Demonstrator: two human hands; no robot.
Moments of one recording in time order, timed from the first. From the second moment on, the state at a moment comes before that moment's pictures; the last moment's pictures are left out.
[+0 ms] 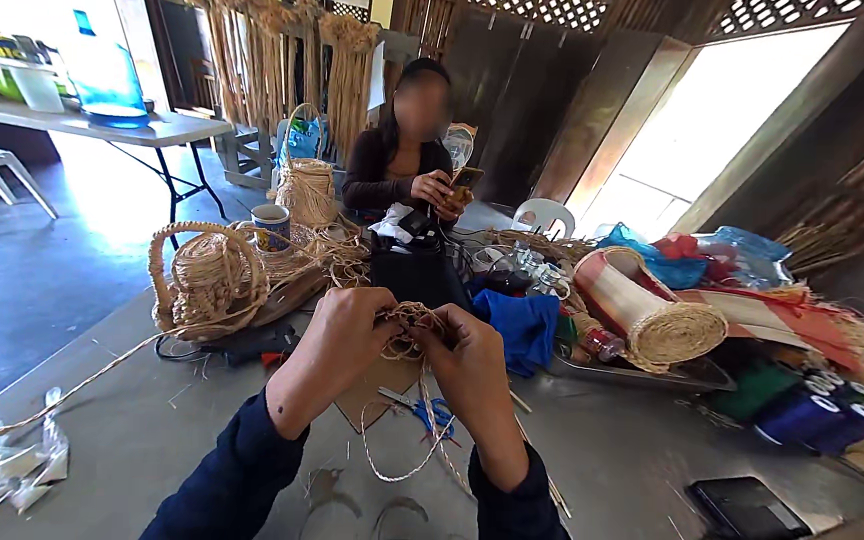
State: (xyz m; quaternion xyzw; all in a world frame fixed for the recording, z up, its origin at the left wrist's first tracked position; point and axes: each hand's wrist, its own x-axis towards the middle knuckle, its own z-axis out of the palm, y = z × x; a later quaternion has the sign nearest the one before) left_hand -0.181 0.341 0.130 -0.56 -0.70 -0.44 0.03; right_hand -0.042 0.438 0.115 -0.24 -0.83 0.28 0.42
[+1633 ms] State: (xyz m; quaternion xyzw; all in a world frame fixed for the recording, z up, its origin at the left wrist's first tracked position) left_hand -0.184 0.305 0.164 -0.49 -0.57 -0.65 -0.09; right_hand 0.094 0.394 0.176 0.12 -0.85 0.33 0.40
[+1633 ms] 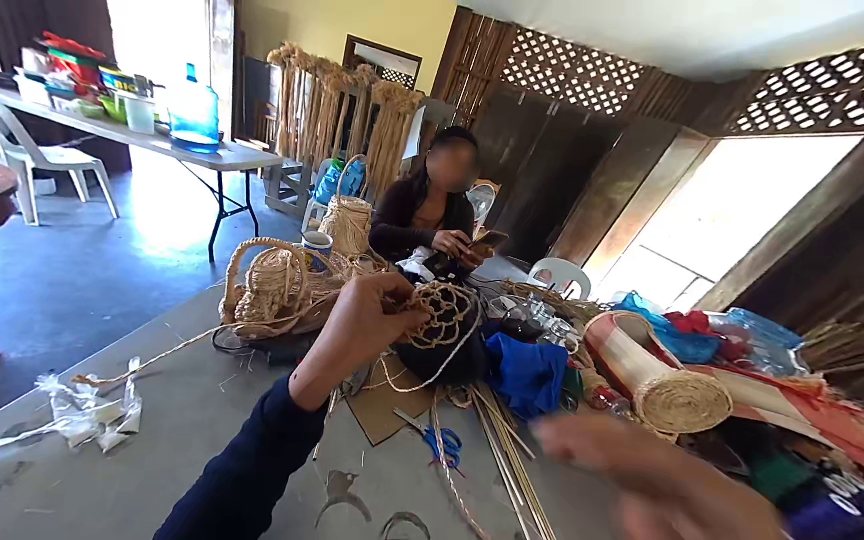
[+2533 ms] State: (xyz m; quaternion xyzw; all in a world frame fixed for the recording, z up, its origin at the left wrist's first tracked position) left_hand -0.186 0.315 0.151 -0.57 -0.55 -0.58 -0.16; right_hand -0.015 0.418 0.140 -0.20 -0.74 0.36 0.54
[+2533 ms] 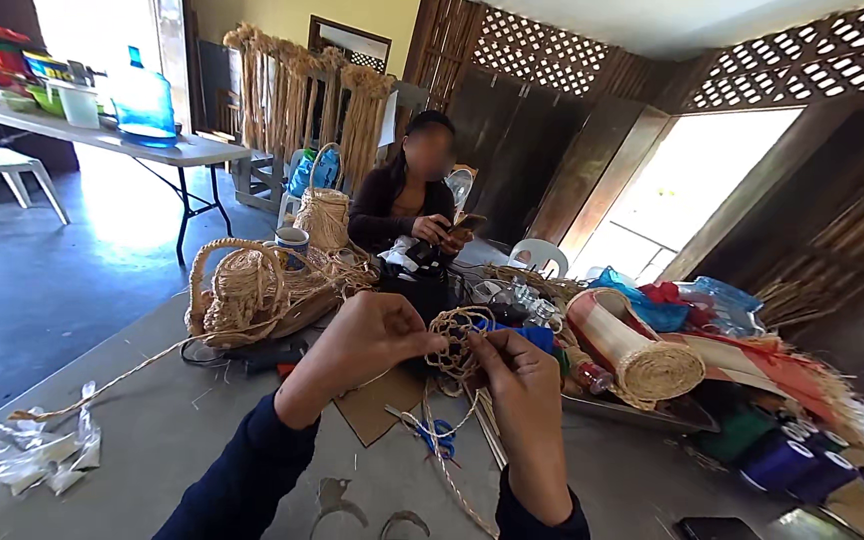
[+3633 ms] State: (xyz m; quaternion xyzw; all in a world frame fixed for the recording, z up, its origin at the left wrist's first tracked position) left_hand -0.174 0.326 0.148 -0.58 -0.59 -0.54 -0.14; right_hand -0.018 0.422 0.139 -0.18 -0.75 0.38 0.51
